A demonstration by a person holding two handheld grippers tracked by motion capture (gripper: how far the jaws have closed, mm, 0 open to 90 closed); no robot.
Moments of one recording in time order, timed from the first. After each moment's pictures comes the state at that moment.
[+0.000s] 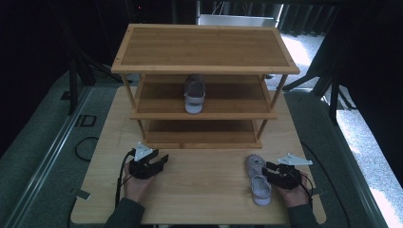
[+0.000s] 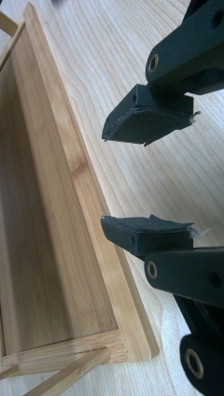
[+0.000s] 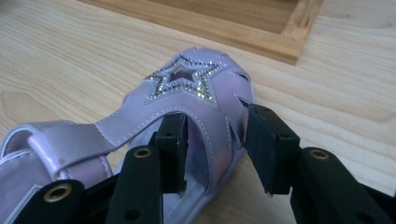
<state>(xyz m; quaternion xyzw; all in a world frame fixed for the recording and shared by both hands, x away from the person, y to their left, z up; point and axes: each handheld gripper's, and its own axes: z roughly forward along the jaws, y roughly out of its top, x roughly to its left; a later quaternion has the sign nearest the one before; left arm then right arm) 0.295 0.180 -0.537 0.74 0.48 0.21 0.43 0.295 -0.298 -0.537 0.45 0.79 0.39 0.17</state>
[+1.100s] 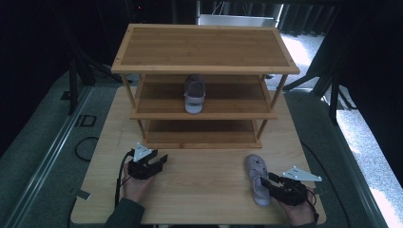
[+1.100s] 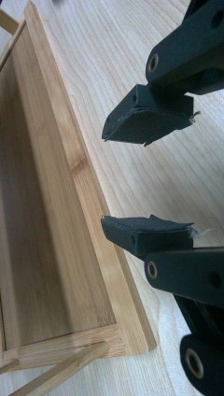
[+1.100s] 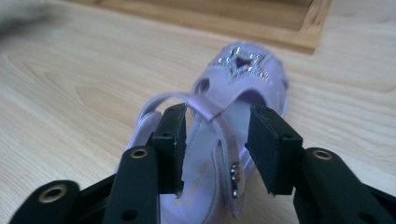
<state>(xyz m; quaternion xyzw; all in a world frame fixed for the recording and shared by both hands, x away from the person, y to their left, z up) 0.294 0.182 -0.537 0.73 0.48 0.21 0.43 0.243 -0.290 -0.516 0.46 0.78 0.40 0.16</state>
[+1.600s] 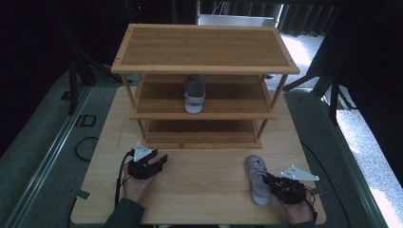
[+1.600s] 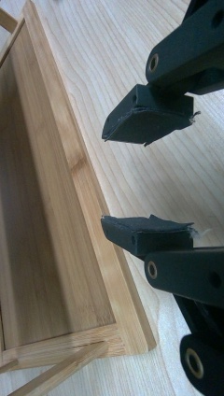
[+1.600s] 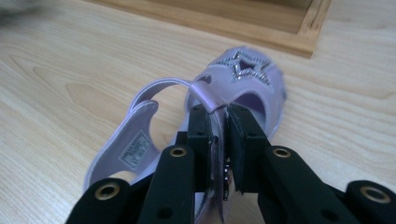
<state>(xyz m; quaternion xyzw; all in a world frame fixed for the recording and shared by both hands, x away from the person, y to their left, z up) 0.295 0.182 -0.538 0.74 0.48 0.21 0.43 0.245 -0.288 -0.516 0.45 0.78 0.40 0.18</state>
